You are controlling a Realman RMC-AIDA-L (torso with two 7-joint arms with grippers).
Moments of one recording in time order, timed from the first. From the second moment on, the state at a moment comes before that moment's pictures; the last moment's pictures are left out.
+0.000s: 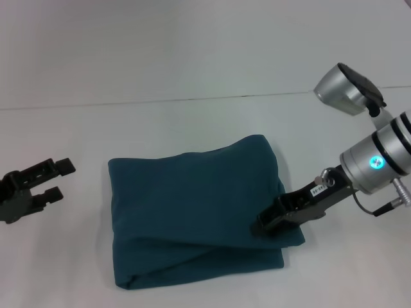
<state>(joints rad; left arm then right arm) -0.47 -2.09 0.31 0.78 2.15 1.58 -2.36 0.88 1.99 -0.93 -0.57 -2.41 -1.50 2.60</state>
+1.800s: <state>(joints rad) -0.54 -2.15 0.51 0.54 2.15 1.46 -2.36 0.82 1.97 -0.88 -0.65 -2.31 -1.53 2.60</state>
